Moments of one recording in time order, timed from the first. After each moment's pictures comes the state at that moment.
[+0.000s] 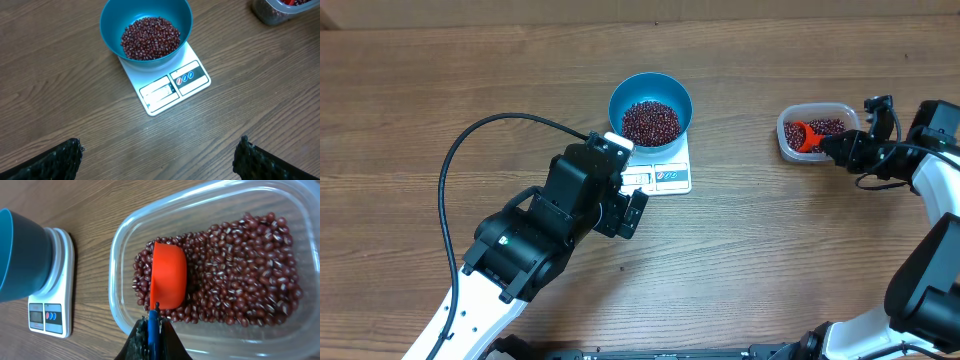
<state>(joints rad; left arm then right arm) -0.62 1.14 1.17 -0.87 -0.13 -0.12 -0.45 1.76 1.15 -0.58 -0.71 -0.19</state>
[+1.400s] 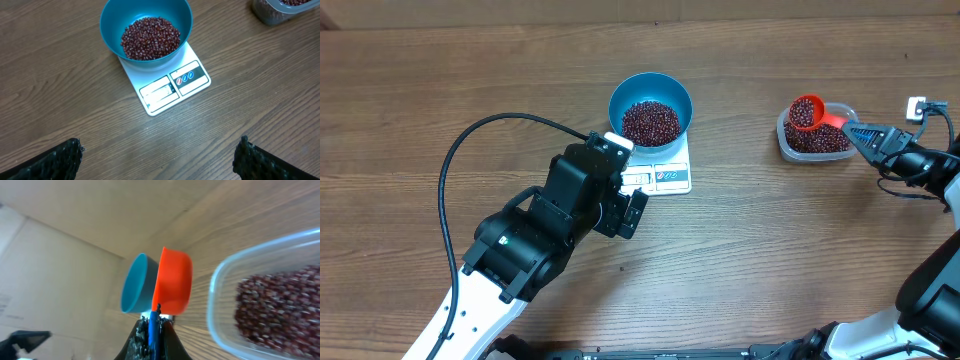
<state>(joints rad) -0.62 1.14 1.17 -0.87 -0.13 -0.12 -0.62 1.77 1.15 -0.56 -1.34 -0.15</state>
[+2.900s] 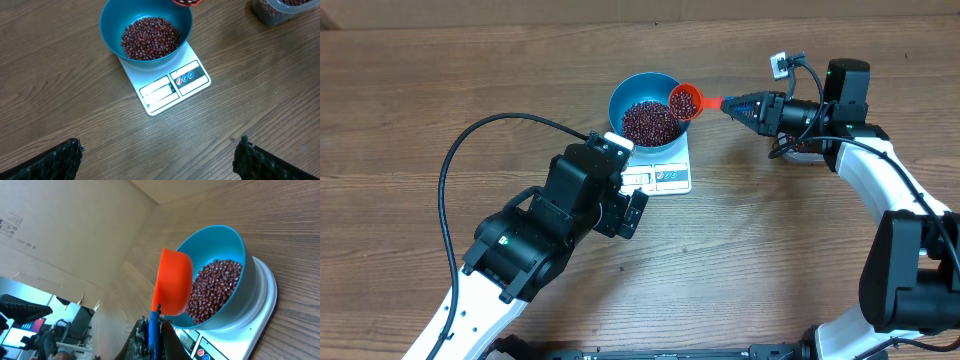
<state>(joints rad) -0.62 1.14 1.17 -0.87 -0.13 -0.12 -0.06 1.78 1.14 -0.03 -1.19 0.25</state>
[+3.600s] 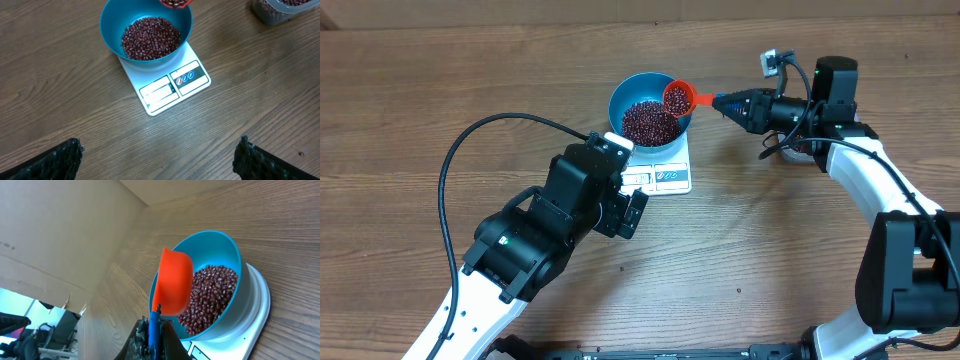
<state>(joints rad) -0.62 1.14 1.17 -0.87 -0.13 -0.12 0.00 1.78 1.14 0.02 -1.08 0.28</state>
